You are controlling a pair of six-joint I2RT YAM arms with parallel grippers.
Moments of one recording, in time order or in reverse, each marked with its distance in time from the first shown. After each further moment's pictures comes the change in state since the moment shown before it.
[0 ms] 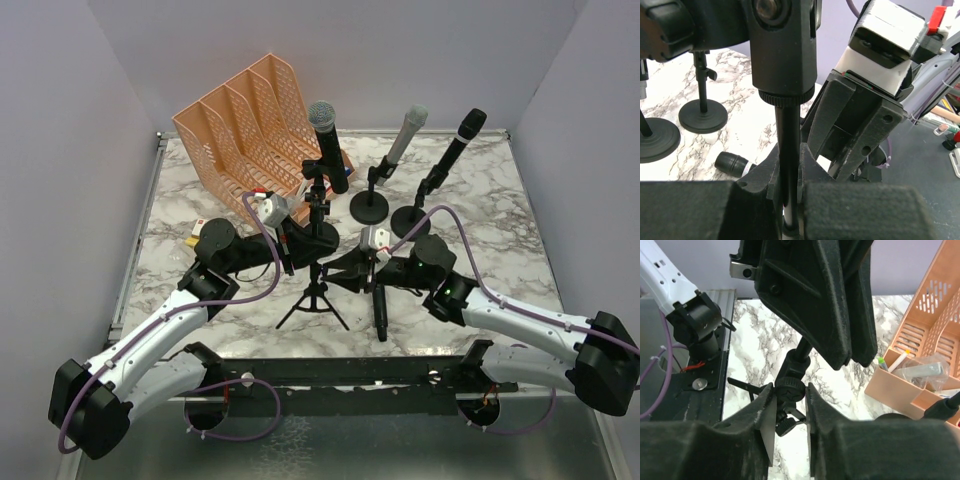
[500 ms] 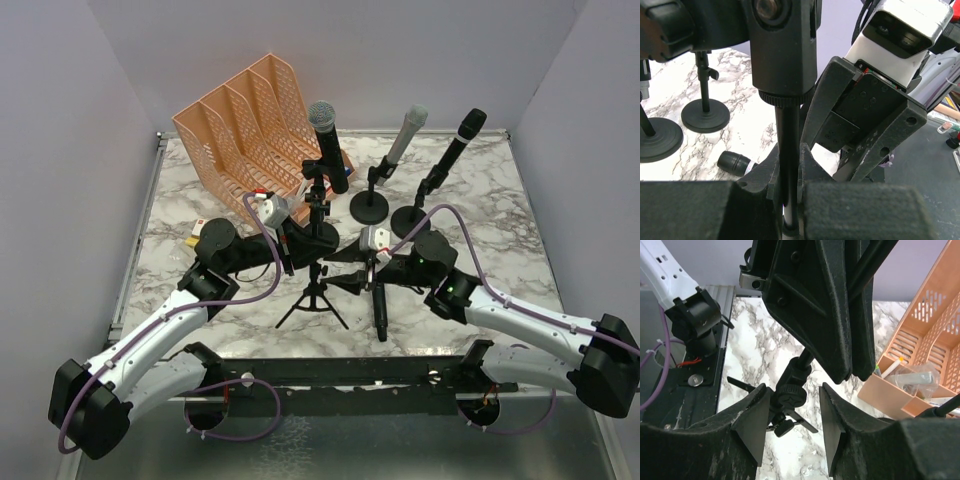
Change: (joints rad) left arm 0.000 -0.001 0.000 -0.010 0.000 0.017; right arm -0.004 -0.014 0.040 -0.083 -0.012 -0.069
